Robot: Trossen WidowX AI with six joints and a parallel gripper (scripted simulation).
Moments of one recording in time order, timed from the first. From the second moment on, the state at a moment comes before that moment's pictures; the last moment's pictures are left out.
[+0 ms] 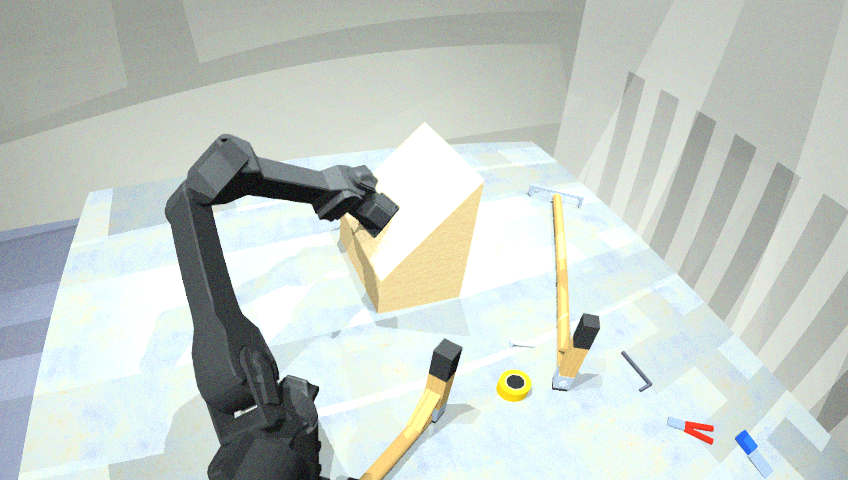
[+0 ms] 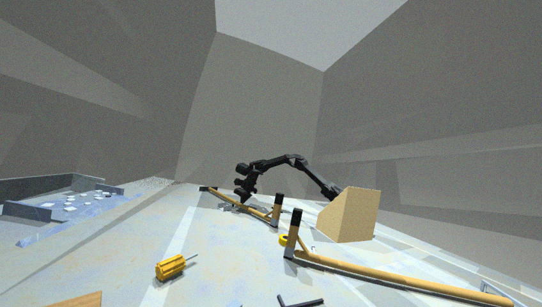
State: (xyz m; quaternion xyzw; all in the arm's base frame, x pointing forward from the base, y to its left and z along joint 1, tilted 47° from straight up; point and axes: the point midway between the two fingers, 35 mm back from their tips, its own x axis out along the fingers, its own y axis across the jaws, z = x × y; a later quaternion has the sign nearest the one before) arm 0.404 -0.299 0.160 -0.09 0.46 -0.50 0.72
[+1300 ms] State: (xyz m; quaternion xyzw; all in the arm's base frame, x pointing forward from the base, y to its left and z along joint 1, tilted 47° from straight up) arm 0.437 -0.291 0.147 -0.09 0.46 -0.51 0.72
